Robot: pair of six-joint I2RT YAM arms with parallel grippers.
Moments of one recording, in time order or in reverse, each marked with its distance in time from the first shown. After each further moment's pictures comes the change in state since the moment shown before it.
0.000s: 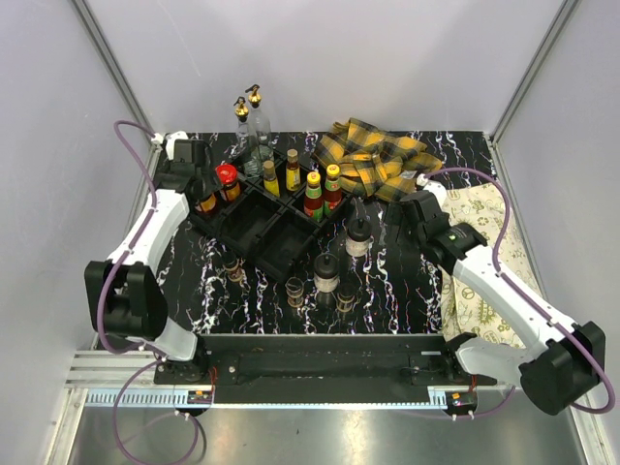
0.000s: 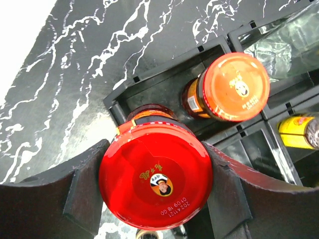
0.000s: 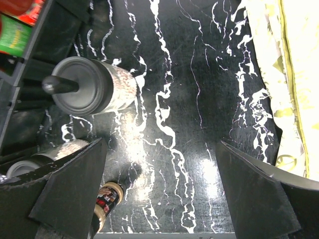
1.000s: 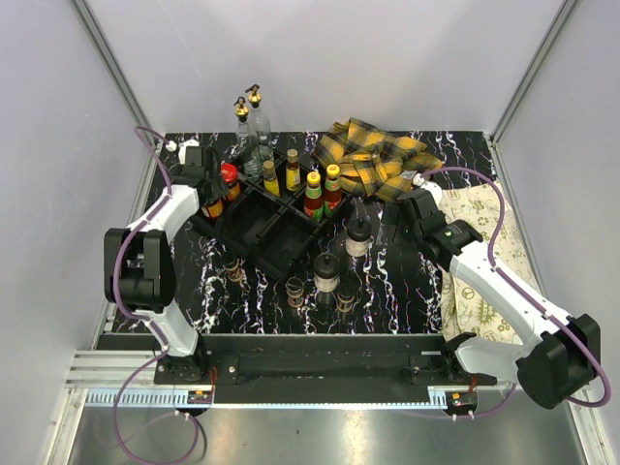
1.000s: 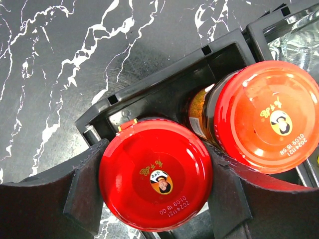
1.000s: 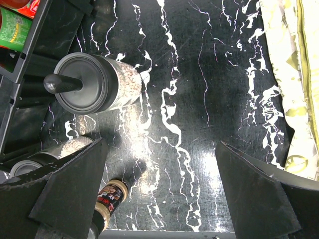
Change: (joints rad) left arm 0.028 0.205 -0.047 0.202 0.050 0.032; right arm -0.003 0.050 0.006 0.008 -0.036 0.013
